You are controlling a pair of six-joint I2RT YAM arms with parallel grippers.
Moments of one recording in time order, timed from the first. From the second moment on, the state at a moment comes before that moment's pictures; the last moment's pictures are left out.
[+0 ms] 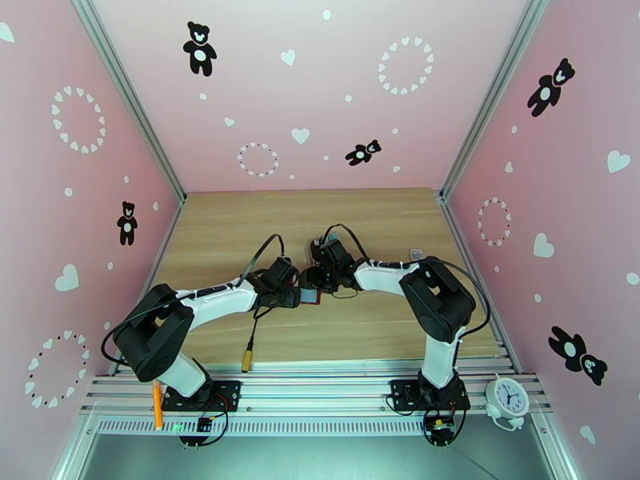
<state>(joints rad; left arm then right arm) -0.71 1.60 0.84 -0.38 -0.12 -0.56 0.68 1.88 1.04 -0.08 -0.43 0.71</state>
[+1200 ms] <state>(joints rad) -0.60 1.65 0.93 -0.43 -0.21 -0.49 0.61 1.73 1.13 -0.30 -0.38 0.56</state>
